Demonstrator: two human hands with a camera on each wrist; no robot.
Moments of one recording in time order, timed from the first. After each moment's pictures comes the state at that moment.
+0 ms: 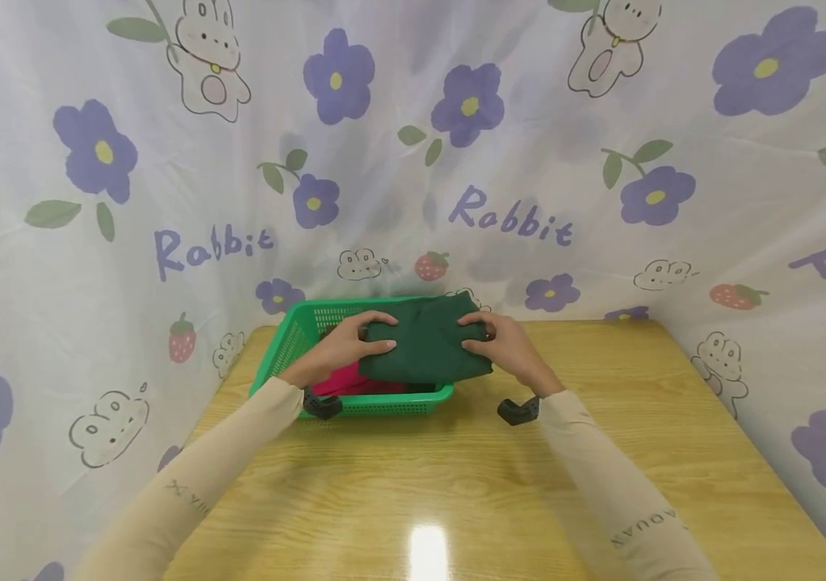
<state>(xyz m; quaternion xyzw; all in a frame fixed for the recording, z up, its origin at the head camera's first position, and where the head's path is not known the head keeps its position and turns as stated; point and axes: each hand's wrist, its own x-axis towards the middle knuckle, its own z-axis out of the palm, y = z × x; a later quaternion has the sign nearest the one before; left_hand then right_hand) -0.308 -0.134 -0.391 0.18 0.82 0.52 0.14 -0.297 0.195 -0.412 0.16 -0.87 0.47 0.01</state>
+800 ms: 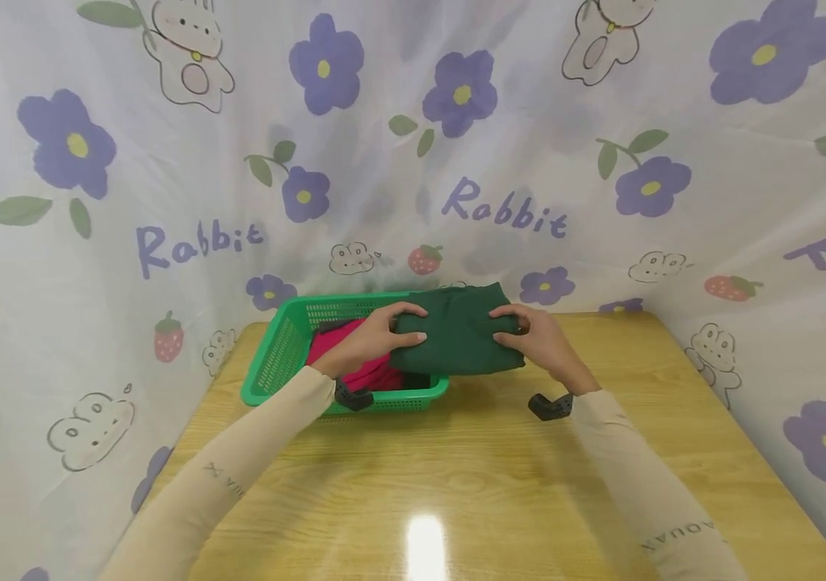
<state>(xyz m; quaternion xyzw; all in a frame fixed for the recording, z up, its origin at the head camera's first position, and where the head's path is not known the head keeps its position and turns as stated) -0.321 -0.075 -0.397 0.21 0.80 0.54 0.16 -0.290 0.253 -0.412 0.14 -0.88 0.46 0.02</state>
